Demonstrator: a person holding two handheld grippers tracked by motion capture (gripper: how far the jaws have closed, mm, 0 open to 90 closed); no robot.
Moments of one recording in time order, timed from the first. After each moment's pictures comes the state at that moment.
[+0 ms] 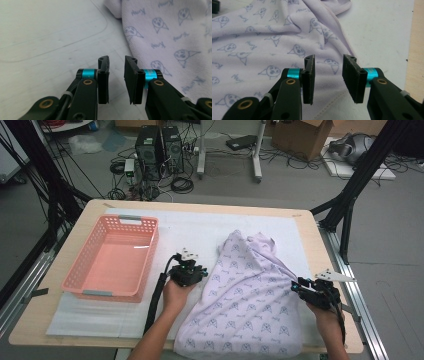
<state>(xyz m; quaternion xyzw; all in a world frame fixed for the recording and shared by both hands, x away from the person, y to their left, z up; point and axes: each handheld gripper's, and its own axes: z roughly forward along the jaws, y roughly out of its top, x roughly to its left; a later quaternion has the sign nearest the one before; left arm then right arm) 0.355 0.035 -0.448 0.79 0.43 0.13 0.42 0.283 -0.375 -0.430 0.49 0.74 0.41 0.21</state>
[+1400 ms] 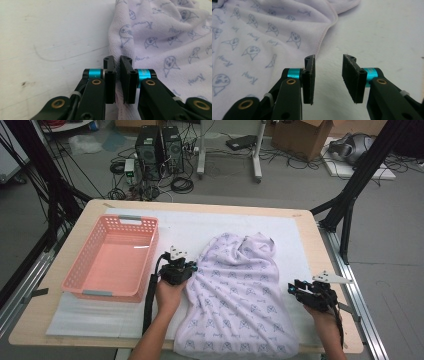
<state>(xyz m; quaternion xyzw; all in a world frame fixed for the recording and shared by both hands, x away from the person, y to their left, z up) 0.346 0.073 -0.440 0.74 0.48 0.18 0.44 0.280 -0.367 -0.435 0.48 0.75 0.42 0.19</state>
